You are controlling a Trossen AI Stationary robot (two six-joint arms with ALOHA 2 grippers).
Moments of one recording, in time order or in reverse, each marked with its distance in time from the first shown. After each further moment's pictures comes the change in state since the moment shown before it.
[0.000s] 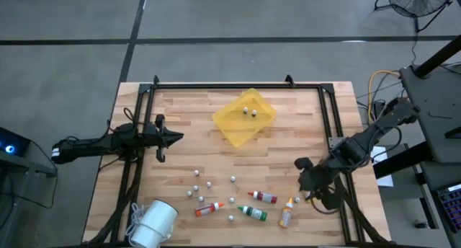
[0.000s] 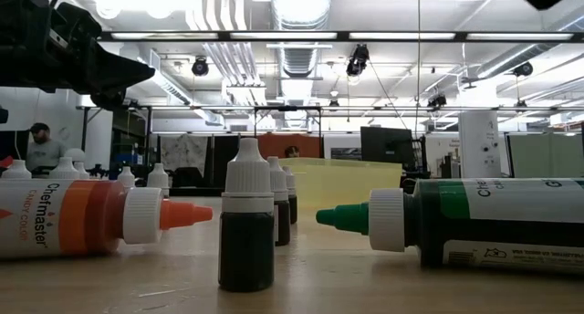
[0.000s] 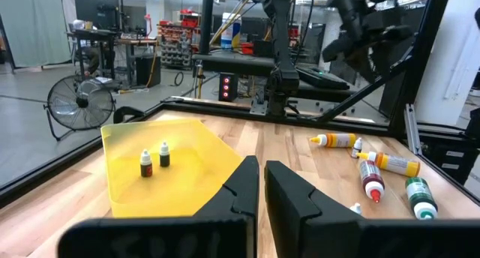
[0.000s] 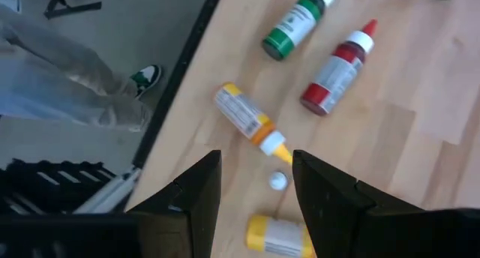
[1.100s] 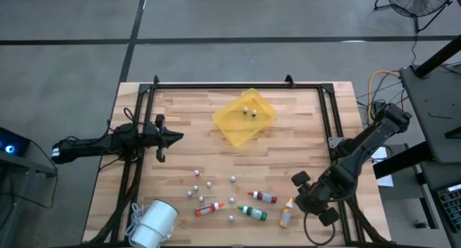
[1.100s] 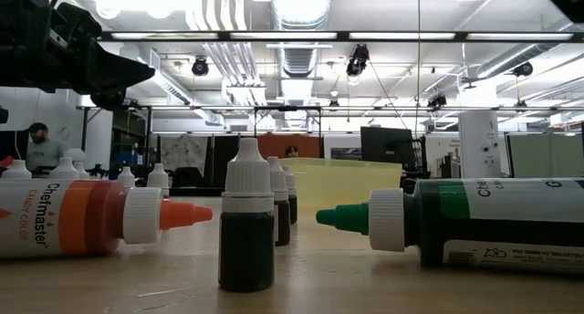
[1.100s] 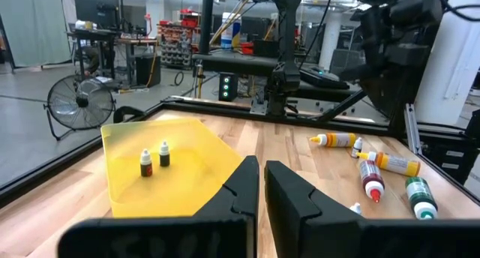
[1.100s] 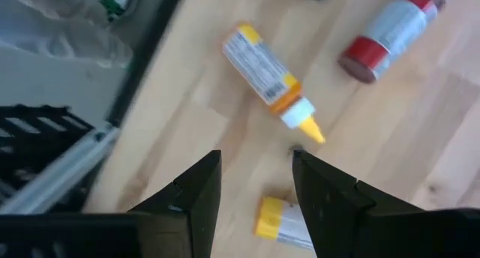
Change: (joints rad) left arm -0.001 0.000 0.000 -0.001 0.000 0.000; right arm 0.138 0.232 0.030 -0.037 0.067 0.002
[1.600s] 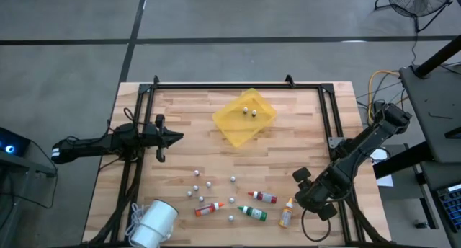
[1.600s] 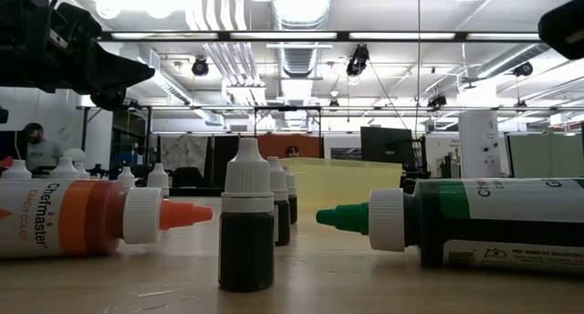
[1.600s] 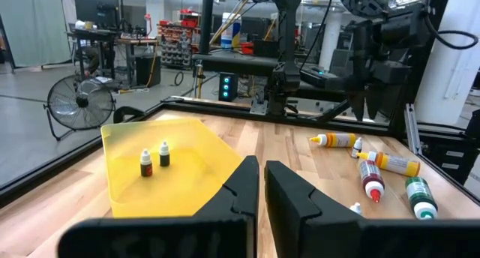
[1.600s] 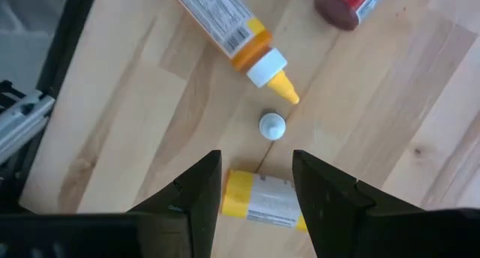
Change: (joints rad) left arm 0.001 0.000 0.000 0.000 0.000 0.000; right arm -0.001 0.000 -0.104 0.005 0.044 -0.002
